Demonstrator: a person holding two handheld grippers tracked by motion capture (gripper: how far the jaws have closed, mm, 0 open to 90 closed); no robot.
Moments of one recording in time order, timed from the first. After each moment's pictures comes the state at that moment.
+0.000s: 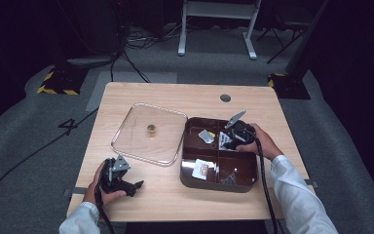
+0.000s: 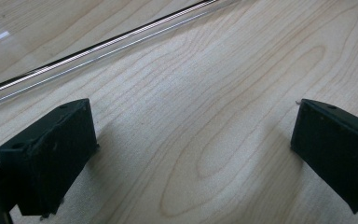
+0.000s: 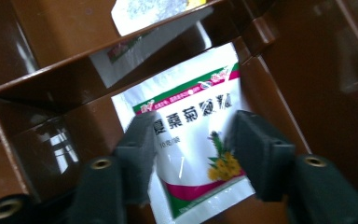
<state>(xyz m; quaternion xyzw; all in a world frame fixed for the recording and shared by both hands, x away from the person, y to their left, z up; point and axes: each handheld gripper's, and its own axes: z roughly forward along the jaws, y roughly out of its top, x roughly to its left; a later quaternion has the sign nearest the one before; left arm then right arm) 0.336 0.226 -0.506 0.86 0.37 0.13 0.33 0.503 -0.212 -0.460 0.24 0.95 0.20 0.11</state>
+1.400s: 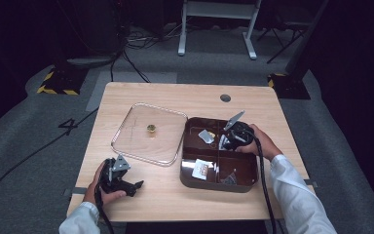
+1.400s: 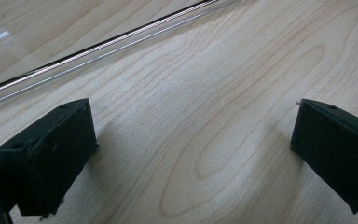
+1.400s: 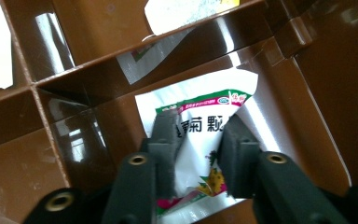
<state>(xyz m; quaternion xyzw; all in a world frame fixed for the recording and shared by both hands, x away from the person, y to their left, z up) 0.336 0.226 -0.506 0.86 0.37 0.13 0.33 0.501 -0.209 -0.460 0.21 0.95 0.20 0.07</state>
